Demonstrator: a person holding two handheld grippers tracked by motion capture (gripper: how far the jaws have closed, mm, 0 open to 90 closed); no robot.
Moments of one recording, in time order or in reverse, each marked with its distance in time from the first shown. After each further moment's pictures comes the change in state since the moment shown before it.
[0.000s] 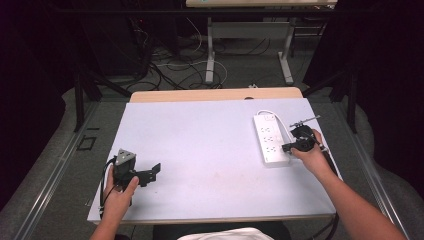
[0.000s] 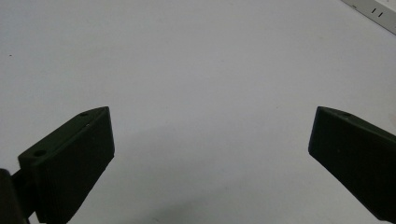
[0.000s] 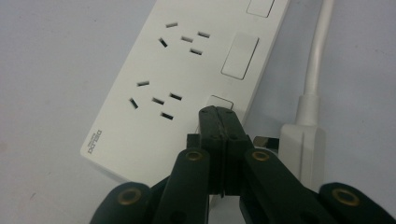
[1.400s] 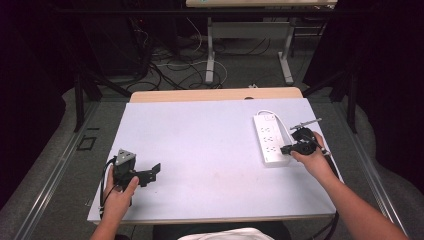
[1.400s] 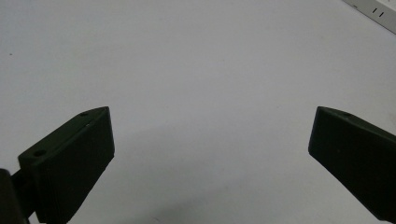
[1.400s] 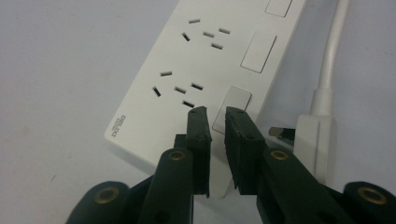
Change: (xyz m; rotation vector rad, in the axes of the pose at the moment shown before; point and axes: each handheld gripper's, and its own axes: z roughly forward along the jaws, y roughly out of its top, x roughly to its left) left arm 0.000 0.000 0.000 0.005 0.001 0.000; right arm 0.011 -0.009 -0.011 -0.027 0.018 -0.044
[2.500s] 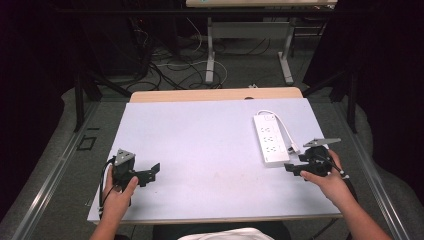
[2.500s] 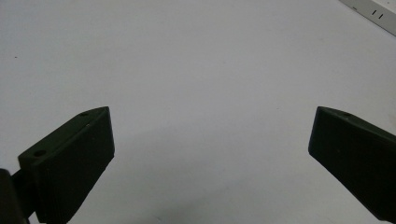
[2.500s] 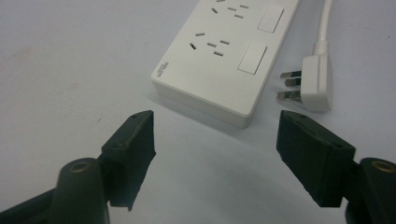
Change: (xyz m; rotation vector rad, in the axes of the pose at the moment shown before) left arm -0.001 0.001 -0.002 -0.013 0.003 -0.004; right arm 0.020 -0.056 -0.044 -0.130 -0.017 -0.034
